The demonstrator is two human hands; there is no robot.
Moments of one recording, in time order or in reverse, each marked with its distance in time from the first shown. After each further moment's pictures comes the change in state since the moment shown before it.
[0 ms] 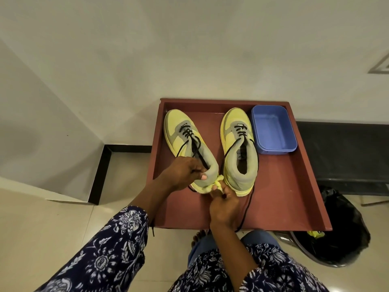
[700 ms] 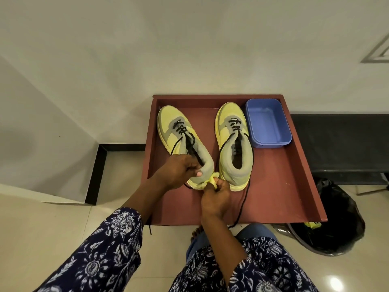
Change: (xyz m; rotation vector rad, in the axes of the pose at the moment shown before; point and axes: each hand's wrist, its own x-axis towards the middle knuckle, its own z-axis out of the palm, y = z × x) left_hand -0.002 0.004 -0.001 0.062 -0.018 0.035; right_hand -0.003 -0.002 0.014 -0.053 0.121 0.061
